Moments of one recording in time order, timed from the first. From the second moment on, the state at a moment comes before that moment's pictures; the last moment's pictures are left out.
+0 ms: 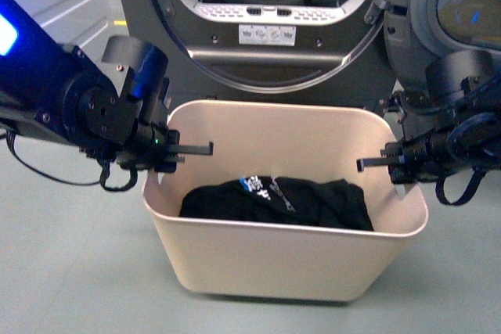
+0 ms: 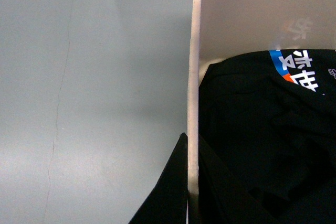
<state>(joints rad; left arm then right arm) -0.21 2.38 1.35 0.22 -0.21 -0.11 0.07 2.39 1.32 0.19 0.02 -0.02</state>
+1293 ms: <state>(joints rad) -0.21 2.38 1.35 0.22 -0.20 -0.11 0.07 2.39 1.32 0.19 0.02 -0.02</state>
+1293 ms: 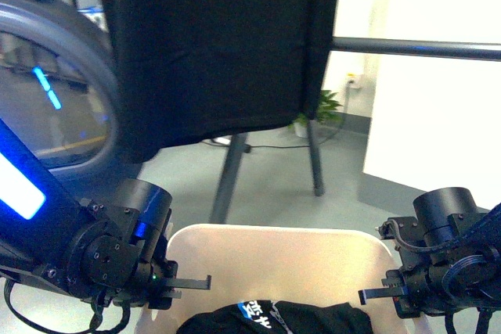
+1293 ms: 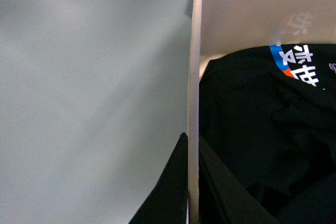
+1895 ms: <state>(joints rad) -0.21 2.38 1.35 0.22 -0.21 -0.11 0.07 2.39 1.32 0.19 0.01 -0.02</state>
